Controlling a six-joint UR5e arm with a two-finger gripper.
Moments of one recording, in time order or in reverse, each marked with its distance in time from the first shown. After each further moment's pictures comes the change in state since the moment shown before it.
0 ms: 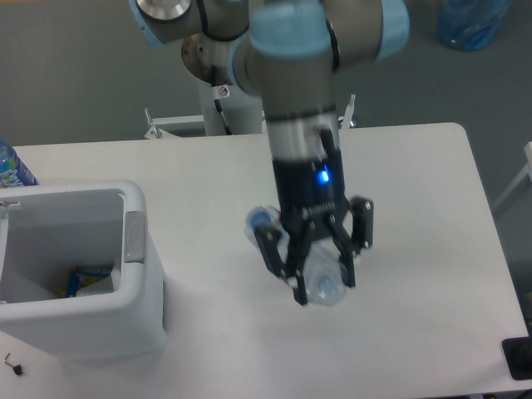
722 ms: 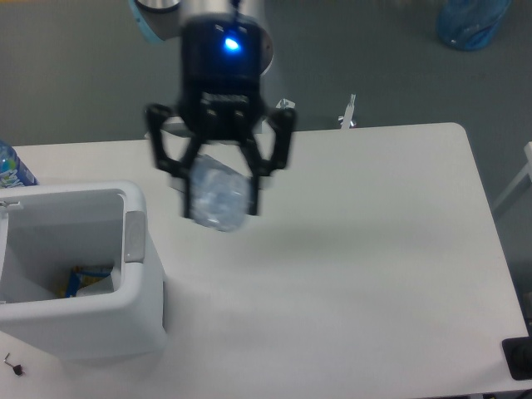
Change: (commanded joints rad) arm -0.138 0.094 0.002 -0.002 -0.109 0.029
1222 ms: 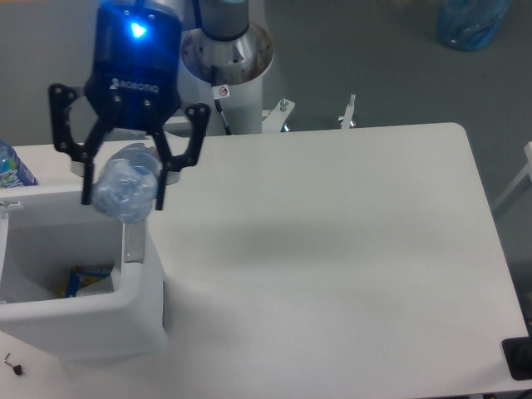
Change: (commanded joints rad) arm -0.058 -0.012 0.002 0.002 0.000 0.032
